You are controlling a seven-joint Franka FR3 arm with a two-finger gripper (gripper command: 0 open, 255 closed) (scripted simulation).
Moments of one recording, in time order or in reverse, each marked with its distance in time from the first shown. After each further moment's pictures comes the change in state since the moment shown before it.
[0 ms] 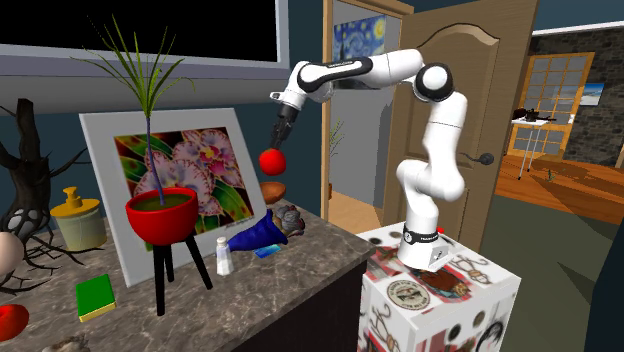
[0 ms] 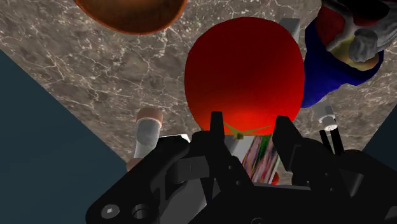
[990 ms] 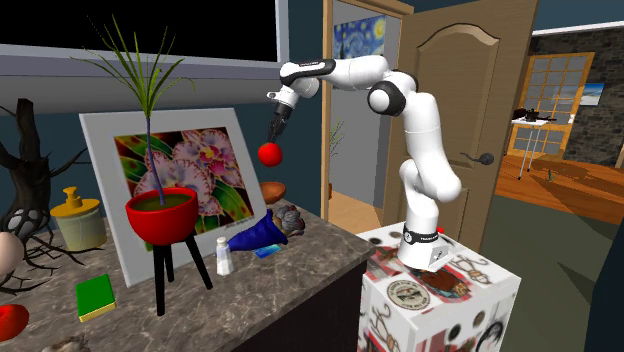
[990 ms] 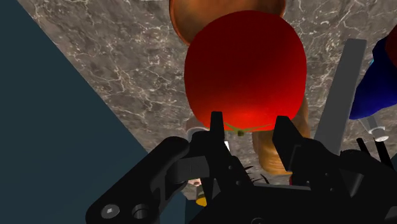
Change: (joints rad) arm -0.198 0.502 -0.221 0.421 0.453 -0.308 -0.417
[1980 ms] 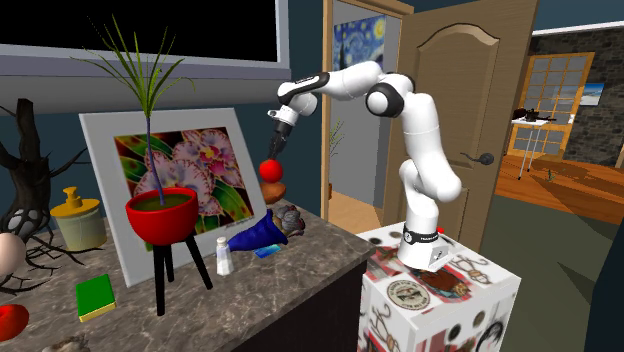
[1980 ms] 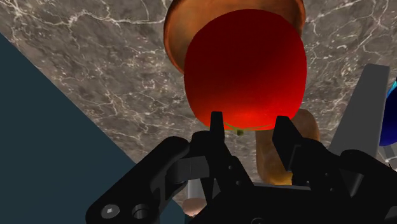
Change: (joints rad) arm 0.010 0.029 0.022 -0.160 0.057 0.149 -0.099
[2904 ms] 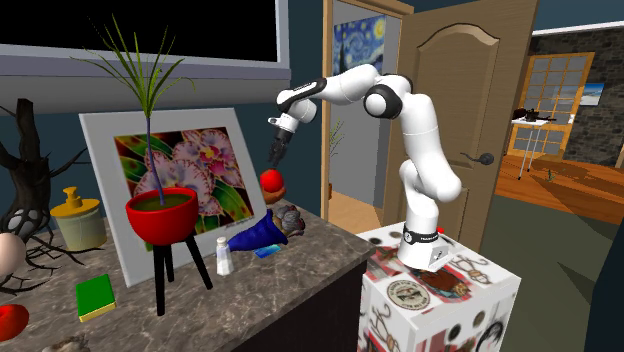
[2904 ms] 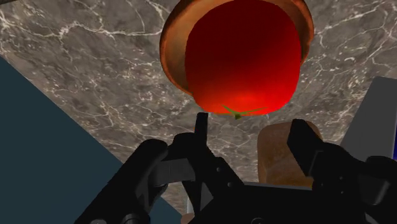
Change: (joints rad) arm -0.005 0.023 0.016 -0.055 0.038 0.055 -0.047
